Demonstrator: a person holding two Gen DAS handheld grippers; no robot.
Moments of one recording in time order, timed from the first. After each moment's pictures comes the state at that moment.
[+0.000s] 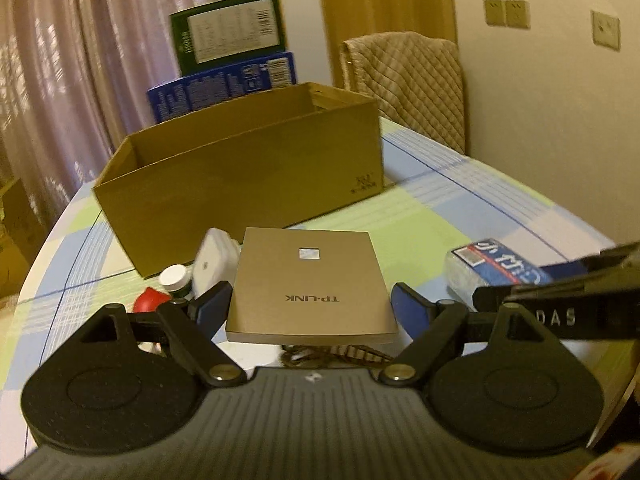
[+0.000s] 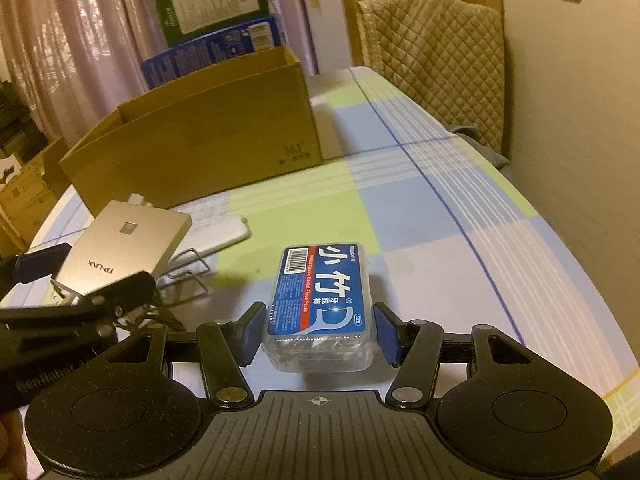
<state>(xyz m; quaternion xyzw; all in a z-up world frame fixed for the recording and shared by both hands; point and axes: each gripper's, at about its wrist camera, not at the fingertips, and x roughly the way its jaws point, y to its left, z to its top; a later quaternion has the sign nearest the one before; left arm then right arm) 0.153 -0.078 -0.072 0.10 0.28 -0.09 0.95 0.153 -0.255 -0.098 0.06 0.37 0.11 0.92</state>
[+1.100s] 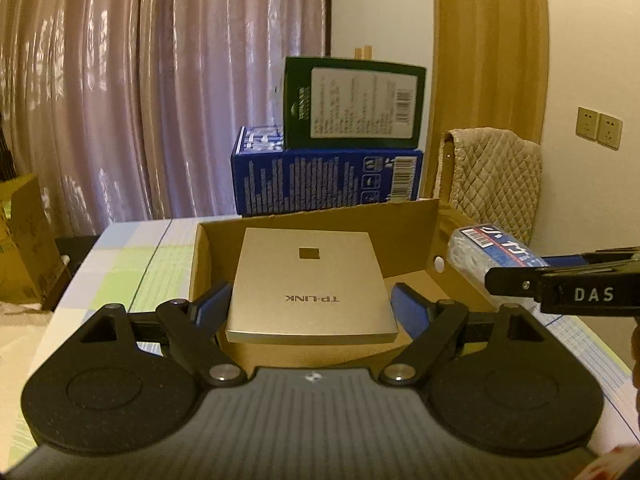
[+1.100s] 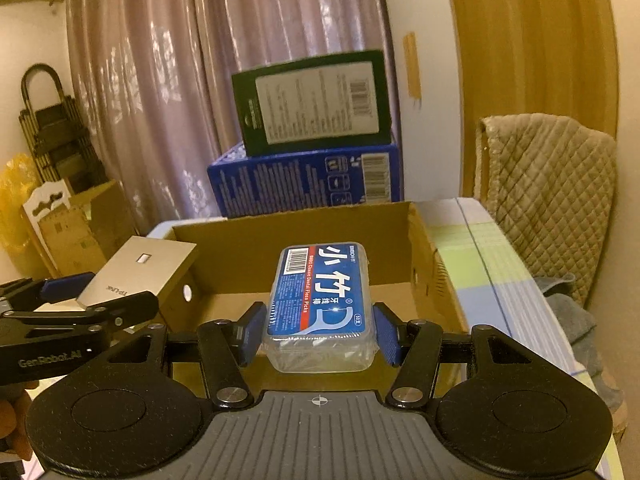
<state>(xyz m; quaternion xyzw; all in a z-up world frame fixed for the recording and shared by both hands) 0.335 0.042 0.004 0.01 0.23 -0.05 0.97 0.351 -0.148 -0.014 0.02 0.28 0.21 0.94</state>
